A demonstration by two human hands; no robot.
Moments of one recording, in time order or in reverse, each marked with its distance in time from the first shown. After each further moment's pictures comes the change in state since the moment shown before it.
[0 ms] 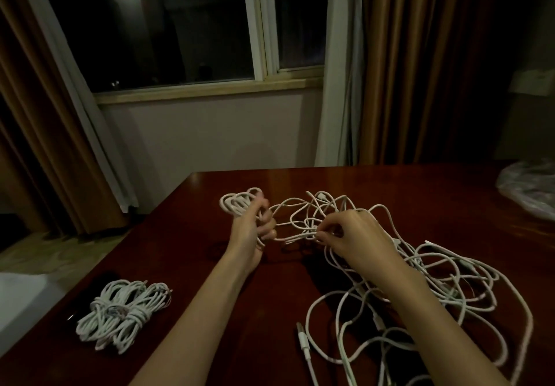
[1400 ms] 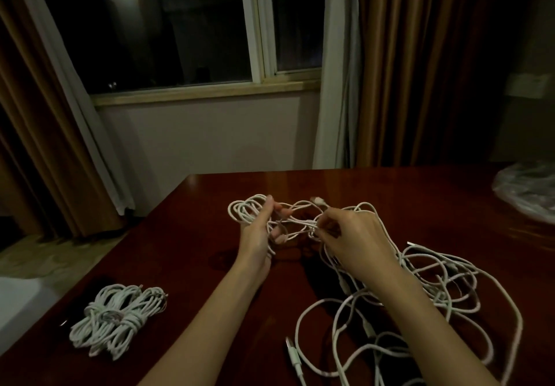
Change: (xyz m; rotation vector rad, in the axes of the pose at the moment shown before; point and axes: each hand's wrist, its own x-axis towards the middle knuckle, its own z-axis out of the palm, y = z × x) left_hand -0.010 -0.011 0.019 0.001 0.056 0.048; right_hand -0.002 -0.003 0.000 -0.061 0.172 -0.027
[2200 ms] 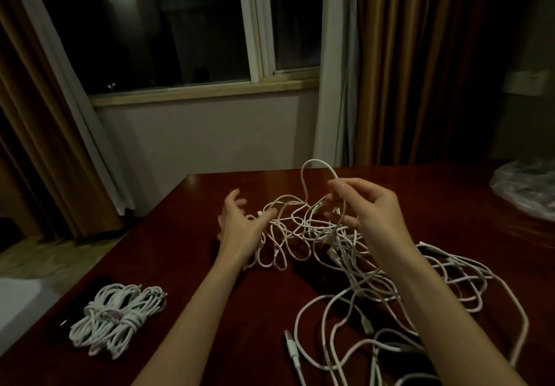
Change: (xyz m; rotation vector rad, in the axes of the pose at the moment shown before) left_hand 0.019 0.009 -0.032 0.910 0.189 0.211; right_hand 0.007 -0.008 -0.027 1.190 0.111 0.347
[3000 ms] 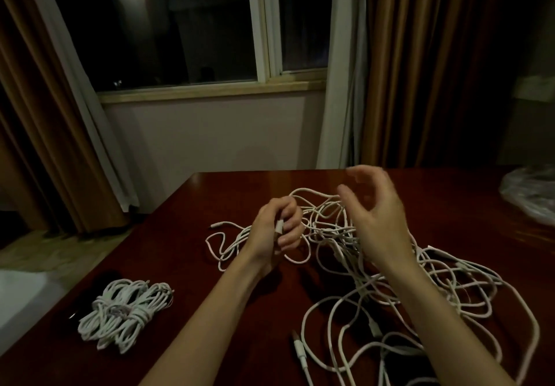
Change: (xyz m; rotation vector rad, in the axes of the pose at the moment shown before) left_hand -0.029 0.031 0.006 -0.903 -0.643 0.009; right_hand -0.001 0.013 0.006 -0.571 0.117 -0.346
